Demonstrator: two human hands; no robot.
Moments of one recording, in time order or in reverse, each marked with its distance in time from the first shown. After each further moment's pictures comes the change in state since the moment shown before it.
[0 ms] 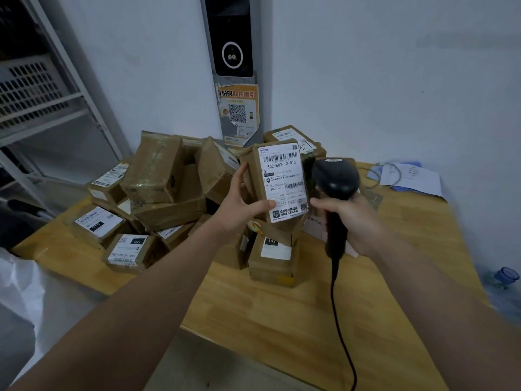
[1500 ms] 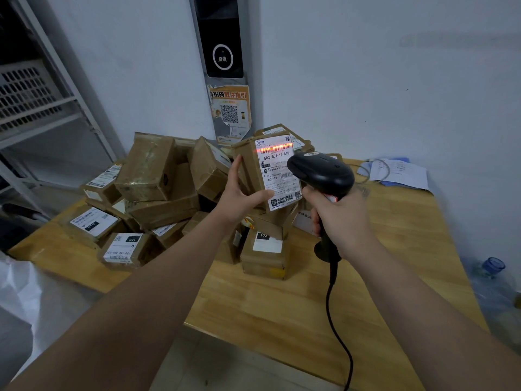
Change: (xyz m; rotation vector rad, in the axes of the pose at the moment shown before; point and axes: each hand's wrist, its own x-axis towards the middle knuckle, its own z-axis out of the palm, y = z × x) left_hand 0.005 -0.003 0.019 0.040 0.065 0.065; right_hand -0.045 -0.003 0.014 -0.162 0.278 -0.263
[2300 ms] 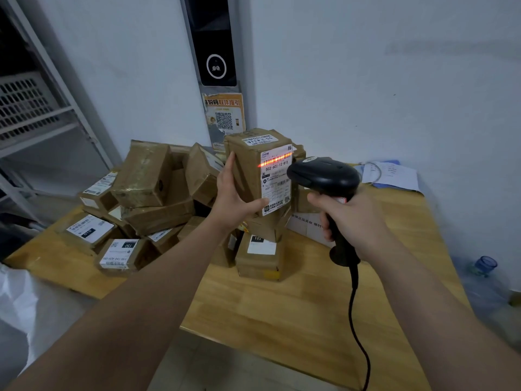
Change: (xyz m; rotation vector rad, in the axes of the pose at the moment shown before) left_hand -0.002 0.002 0.005 0.320 0.101 0.207; right_hand -0.012 -0.014 -0.035 -0.085 -0.086 0.042
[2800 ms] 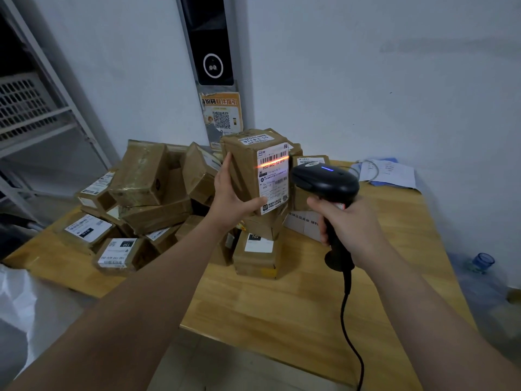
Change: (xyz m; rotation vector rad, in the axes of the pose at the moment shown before) left_hand -0.002 0.000 0.004 0.002 -0.011 -0.010; right_hand -0.004 0.018 -0.003 0.101 0.030 0.020
